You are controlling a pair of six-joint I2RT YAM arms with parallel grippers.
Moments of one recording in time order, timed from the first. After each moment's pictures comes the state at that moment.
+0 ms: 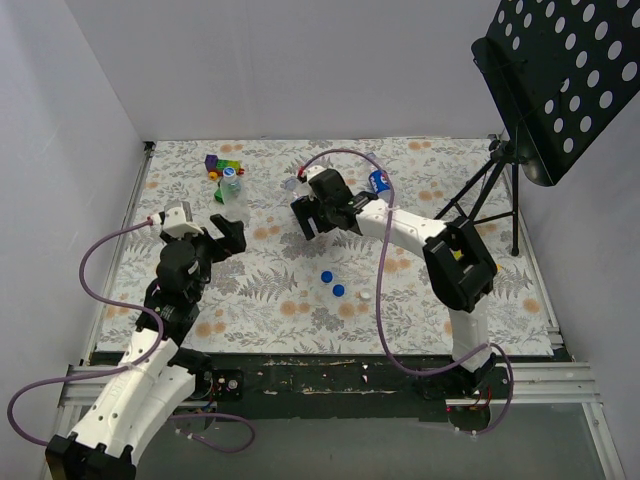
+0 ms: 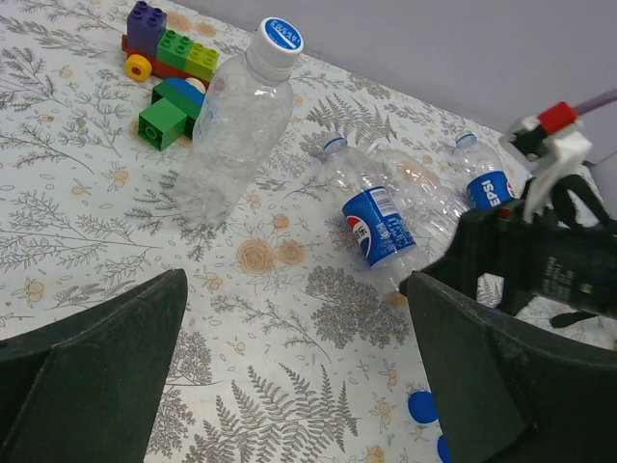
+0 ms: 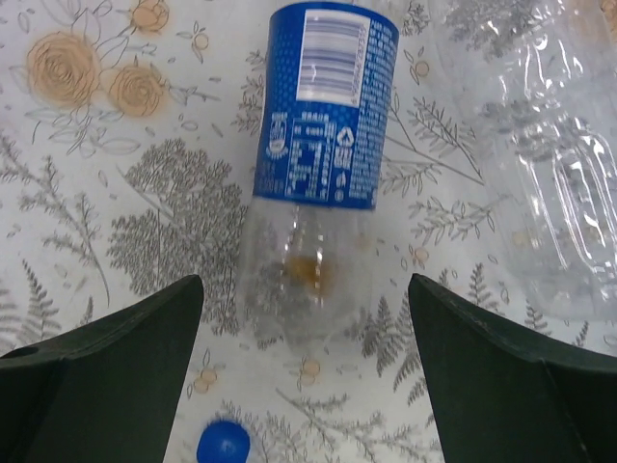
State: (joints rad) left arm -0.31 0.64 0.55 -0.05 -0.25 -0.45; right arm 0.77 1.95 1.49 -0.34 0.08 0.13
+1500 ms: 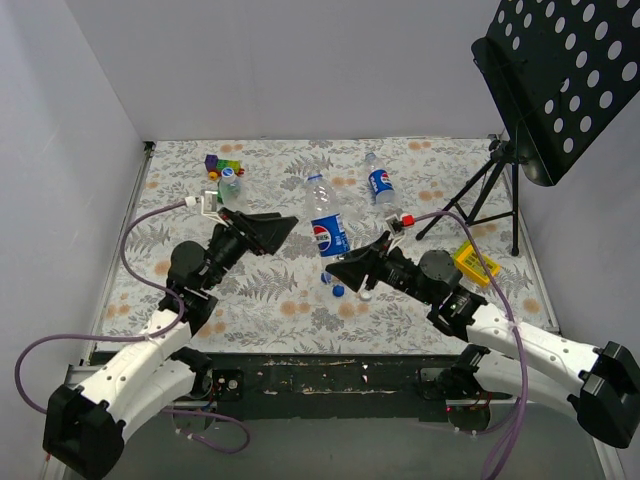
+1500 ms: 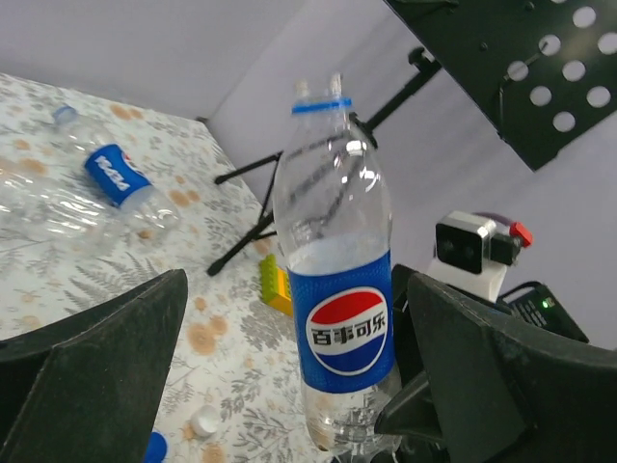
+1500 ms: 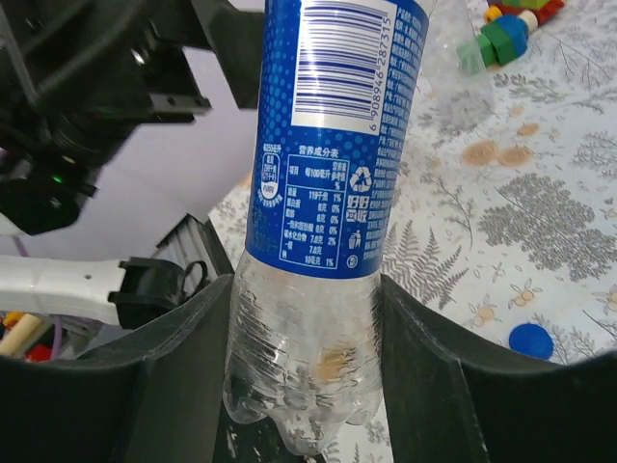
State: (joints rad) left arm -0.43 0.79 0.49 0.55 0.26 -0.85; right arm 0.87 0.92 0.48 0.45 -0.20 0.60
